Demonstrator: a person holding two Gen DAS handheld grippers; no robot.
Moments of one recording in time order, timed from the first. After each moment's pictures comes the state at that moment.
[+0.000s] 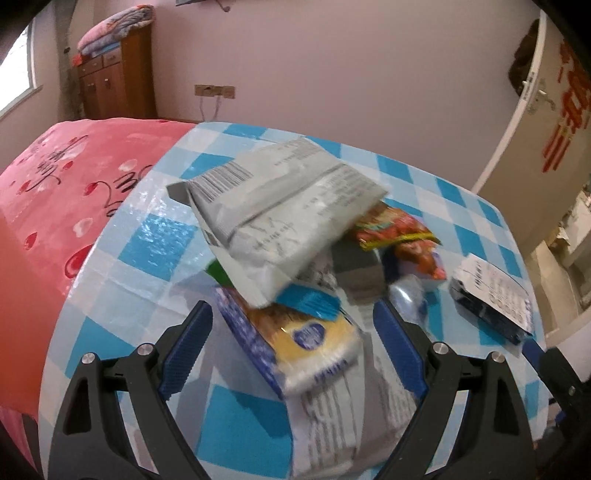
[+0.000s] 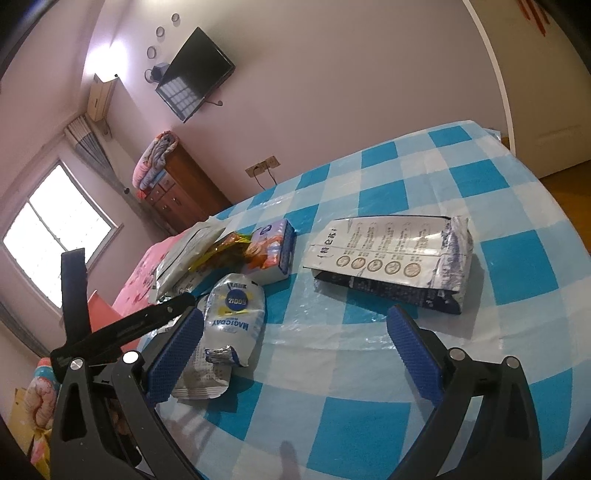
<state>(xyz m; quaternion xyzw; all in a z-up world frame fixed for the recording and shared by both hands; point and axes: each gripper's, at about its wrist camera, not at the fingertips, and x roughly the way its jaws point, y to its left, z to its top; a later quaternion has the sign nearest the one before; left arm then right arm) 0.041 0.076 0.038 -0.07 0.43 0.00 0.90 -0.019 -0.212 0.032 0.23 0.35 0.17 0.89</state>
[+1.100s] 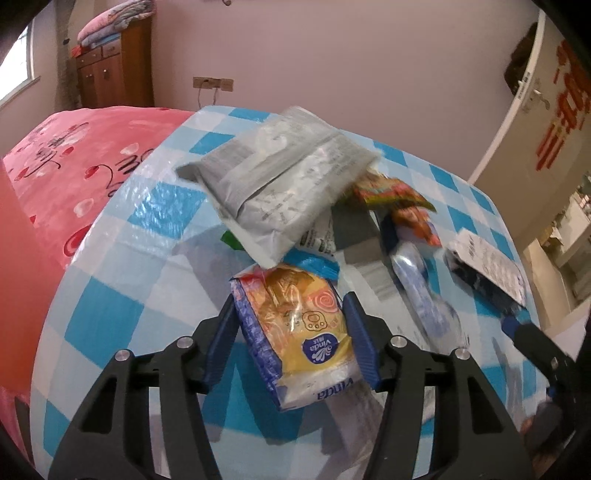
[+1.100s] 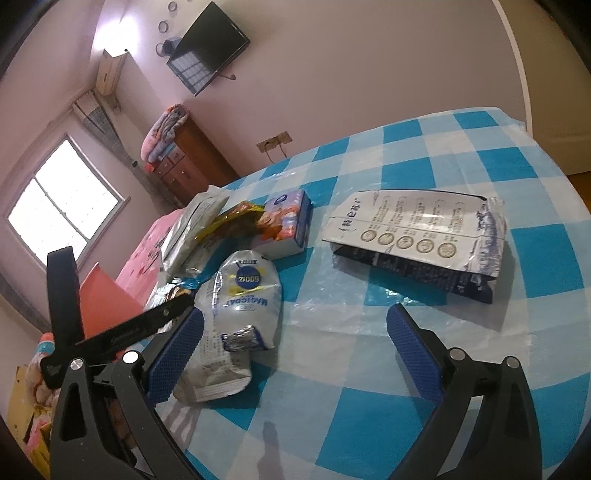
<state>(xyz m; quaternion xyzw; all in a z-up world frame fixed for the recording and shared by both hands) 0.007 0.080 0.031 -0.08 0.44 -0.03 0.89 -0.014 -0.191 0.023 0.20 0.39 0.20 0.88</state>
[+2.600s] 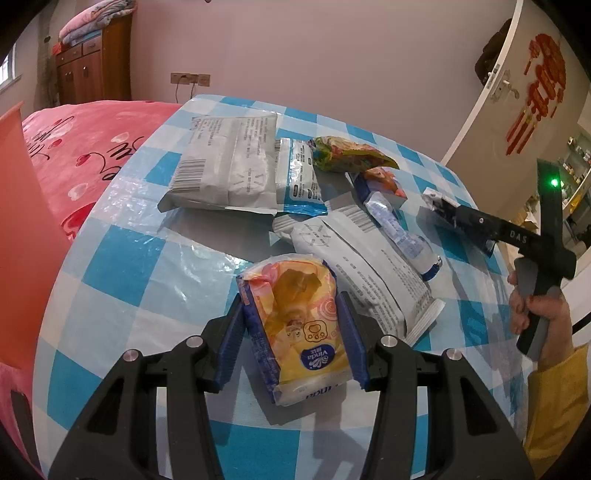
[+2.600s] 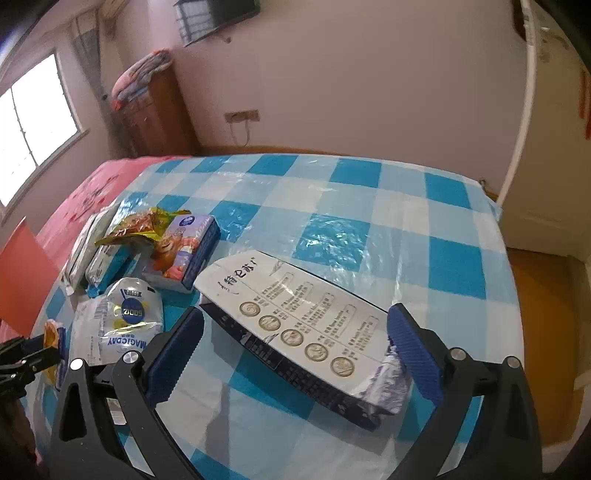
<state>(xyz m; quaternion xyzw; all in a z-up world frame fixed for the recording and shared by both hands) -0.046 0.098 0.031 -0.08 0.45 -0.08 0.89 0.060 -0.218 0.034 0.01 0.42 0.14 0.90</state>
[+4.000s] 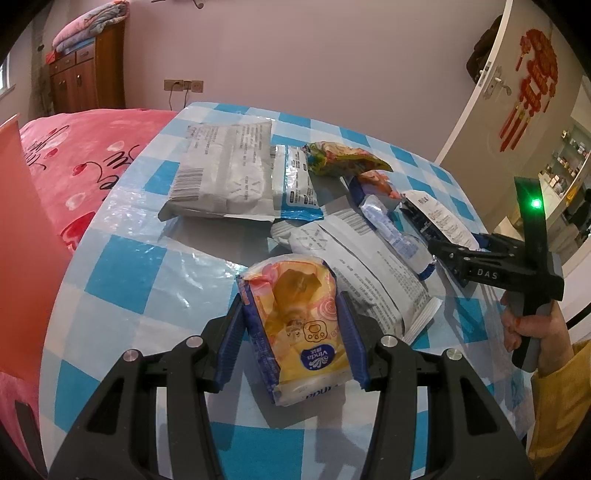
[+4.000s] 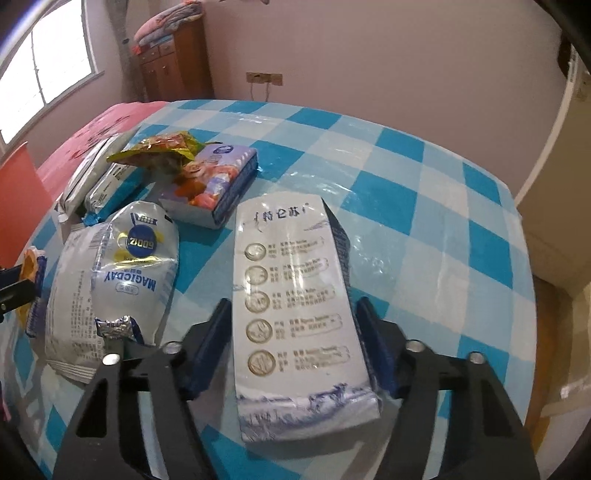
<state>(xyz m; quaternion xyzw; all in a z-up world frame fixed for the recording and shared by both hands) -0.051 0.102 0.036 -0.08 0.43 -0.10 0.89 0.039 -0.175 0.010 -0.07 0.46 0.15 0.87</state>
